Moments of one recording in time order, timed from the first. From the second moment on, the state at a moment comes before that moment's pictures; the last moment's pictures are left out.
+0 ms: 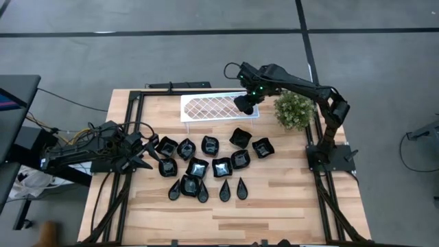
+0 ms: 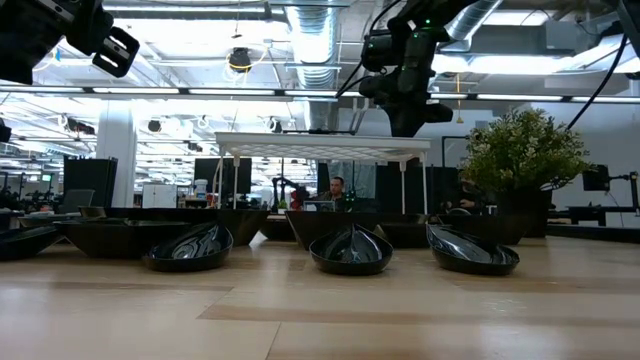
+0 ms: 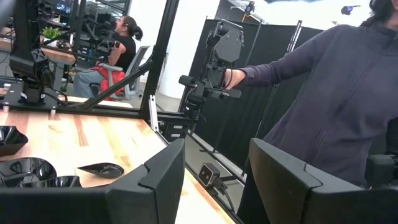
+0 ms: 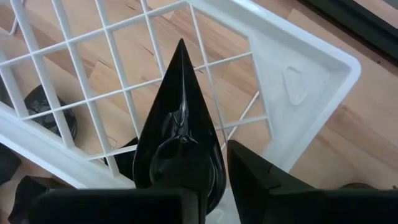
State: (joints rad) left arm 0.20 0.31 0.15 0.17 0.82 -0.38; right arm -0.58 1.78 1.66 -1.17 -0.06 0.41
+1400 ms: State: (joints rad) left arm 0.20 0.31 0.15 0.18 0.82 -0.38; right arm -0.60 1.78 1.66 -1.17 -0.08 0.41
